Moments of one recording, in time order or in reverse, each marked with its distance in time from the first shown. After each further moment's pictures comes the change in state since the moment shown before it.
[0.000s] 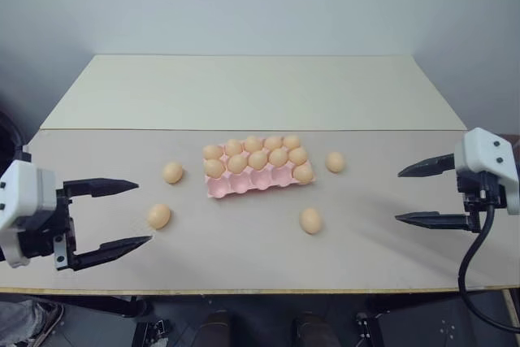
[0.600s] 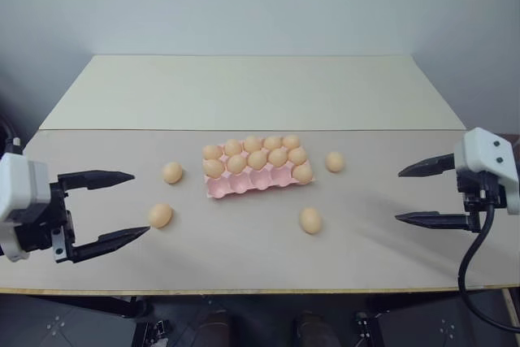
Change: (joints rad) left arm -0.036 -0.009 -0.007 0.009 -0.005 -0.006 0.033; right arm 0.000 0.000 0.000 0.001 -0.001 0.000 -0.004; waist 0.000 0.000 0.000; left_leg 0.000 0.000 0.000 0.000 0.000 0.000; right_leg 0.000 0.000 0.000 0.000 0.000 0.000
